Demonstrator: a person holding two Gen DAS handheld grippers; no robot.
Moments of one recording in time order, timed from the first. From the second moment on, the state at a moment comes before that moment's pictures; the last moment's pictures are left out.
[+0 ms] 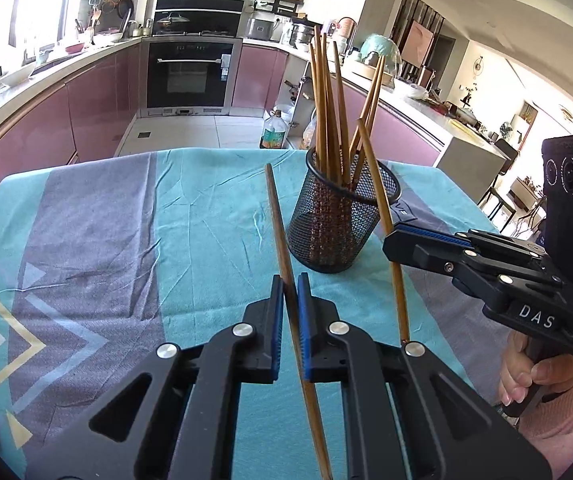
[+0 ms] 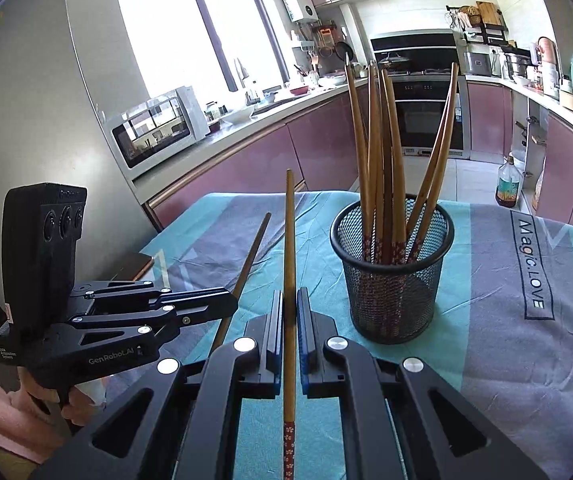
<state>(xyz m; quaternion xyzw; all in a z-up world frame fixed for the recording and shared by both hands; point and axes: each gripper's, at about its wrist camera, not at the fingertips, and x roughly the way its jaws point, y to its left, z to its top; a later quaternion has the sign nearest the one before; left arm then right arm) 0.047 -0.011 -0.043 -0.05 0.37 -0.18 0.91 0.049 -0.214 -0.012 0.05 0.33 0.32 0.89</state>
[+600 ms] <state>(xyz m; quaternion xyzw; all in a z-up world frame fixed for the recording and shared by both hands) 0.043 -0.012 -0.019 -0.05 0.35 -0.19 0.92 0.042 -0.235 0.006 0.06 0.30 0.31 0.90</state>
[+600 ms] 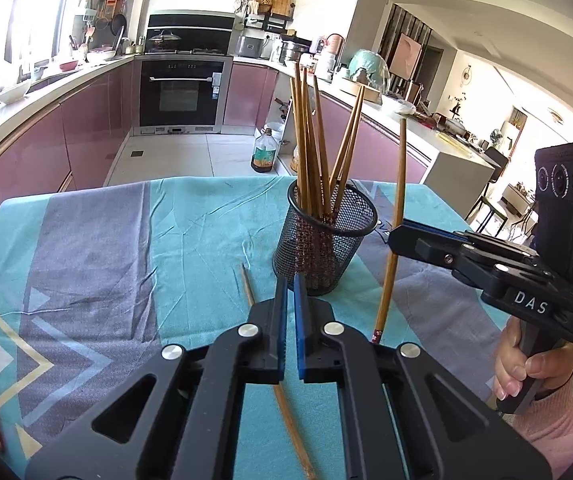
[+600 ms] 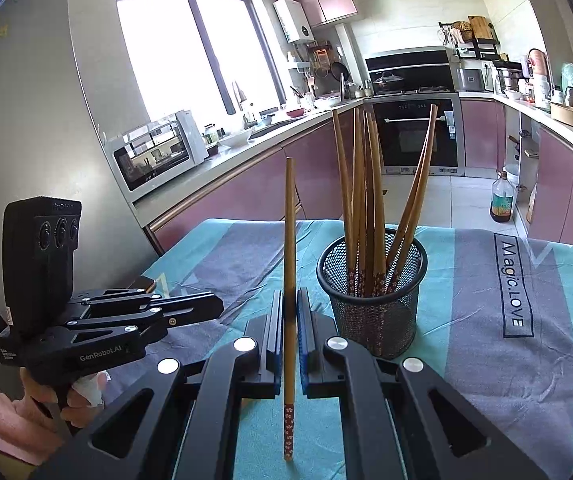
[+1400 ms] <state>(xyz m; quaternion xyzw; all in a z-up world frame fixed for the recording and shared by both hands) 0.100 -0.043 -0.112 0.01 0.45 -0.14 0.88 0.042 -0.235 0.001 0.07 0.31 0.31 0.90</state>
